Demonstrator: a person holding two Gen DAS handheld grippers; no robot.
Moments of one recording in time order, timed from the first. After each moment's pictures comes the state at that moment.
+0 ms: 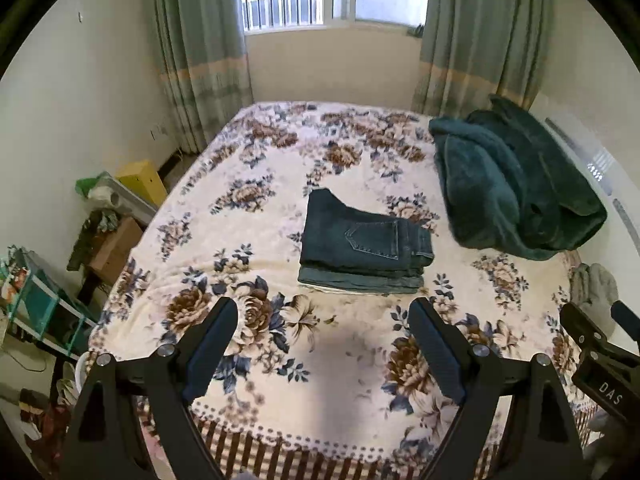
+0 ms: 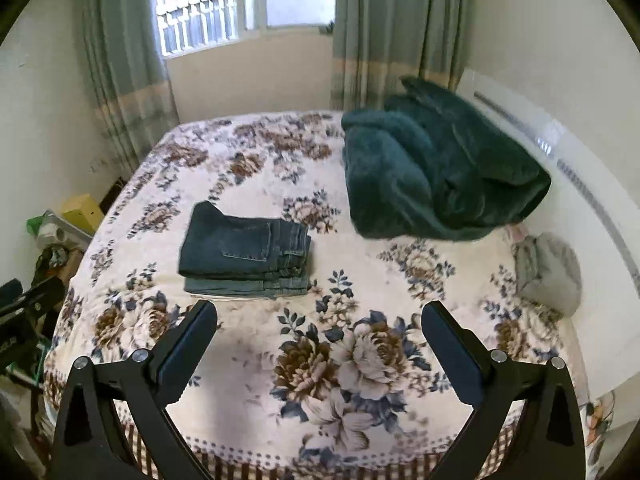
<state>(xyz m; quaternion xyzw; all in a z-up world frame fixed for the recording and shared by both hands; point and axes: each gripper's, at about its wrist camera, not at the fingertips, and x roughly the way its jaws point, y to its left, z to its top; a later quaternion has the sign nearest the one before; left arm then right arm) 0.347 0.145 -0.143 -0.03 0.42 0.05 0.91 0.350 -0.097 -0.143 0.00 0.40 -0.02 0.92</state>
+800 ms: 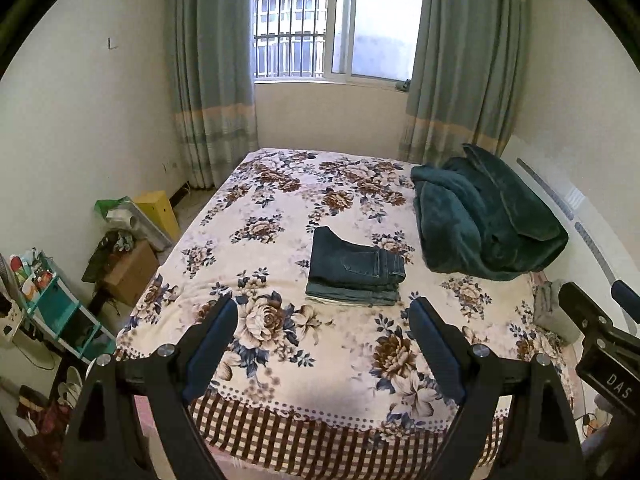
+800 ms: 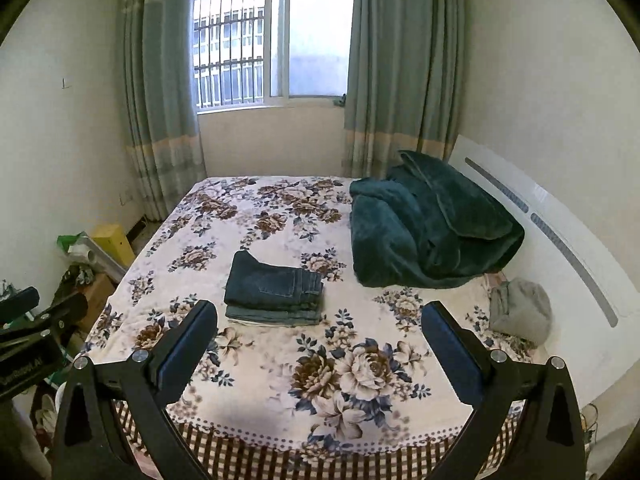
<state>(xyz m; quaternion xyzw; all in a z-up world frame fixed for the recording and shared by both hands) 0.200 0.167 -0.038 -0.04 0.35 0.04 0.94 0.149 -0.059 0.038 -0.02 0.30 -0.01 0.95</state>
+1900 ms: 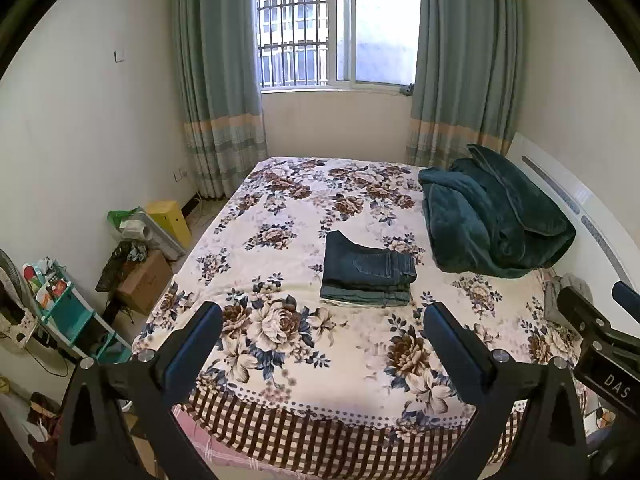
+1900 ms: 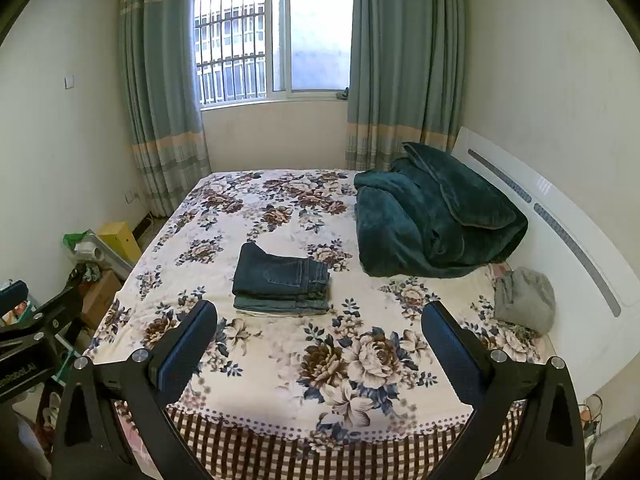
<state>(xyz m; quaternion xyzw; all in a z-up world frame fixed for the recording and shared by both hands) 0.168 0.166 -0.025 -0.02 0.34 0.06 0.94 0.128 -0.068 0.043 -0.01 0.32 0.01 0.95</state>
